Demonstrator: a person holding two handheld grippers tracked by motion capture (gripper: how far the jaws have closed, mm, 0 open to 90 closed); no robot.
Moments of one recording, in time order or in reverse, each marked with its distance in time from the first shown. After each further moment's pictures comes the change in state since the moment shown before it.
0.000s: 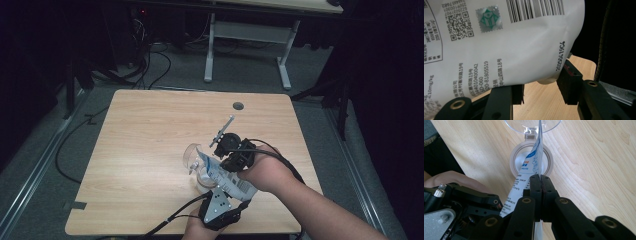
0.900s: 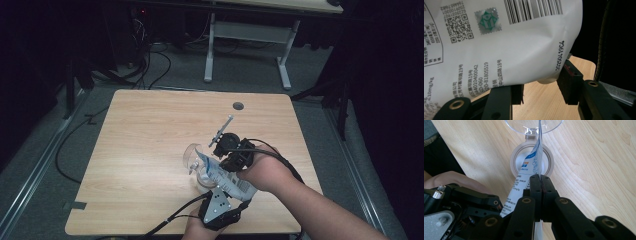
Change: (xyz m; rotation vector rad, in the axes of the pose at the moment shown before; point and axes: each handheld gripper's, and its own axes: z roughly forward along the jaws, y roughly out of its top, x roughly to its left) left arm 0.000 0.000 -0.001 -0.006 -0.002 0.002; right arm 0.000 0.002 0.001 0.001 0.003 -0.005
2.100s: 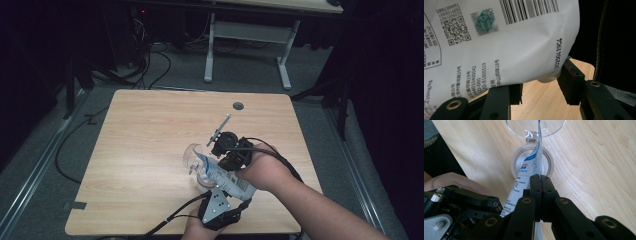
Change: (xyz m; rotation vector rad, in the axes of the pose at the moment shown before) left arm 0.000 0.003 -0.003 -0.015 -0.003 0.000; right arm 0.002 0.005 -0.003 0.003 -0.007 -0.011
